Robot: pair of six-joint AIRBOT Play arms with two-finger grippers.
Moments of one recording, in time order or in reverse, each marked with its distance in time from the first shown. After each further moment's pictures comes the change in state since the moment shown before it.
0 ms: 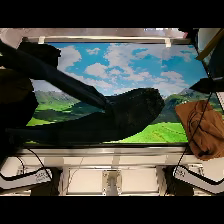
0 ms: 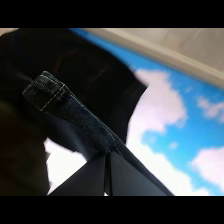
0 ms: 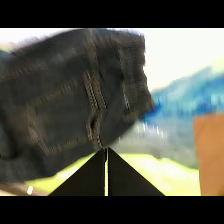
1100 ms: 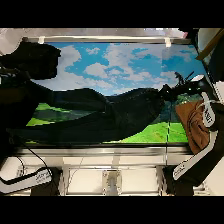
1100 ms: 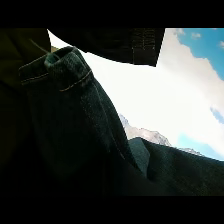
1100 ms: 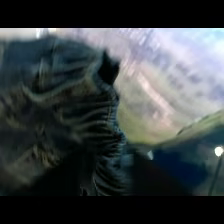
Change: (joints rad) left arm -0.031 0.040 -0.425 0.026 0.146 0.049; right arm 0.203 -0.713 0.184 0.116 -0.144 0.191
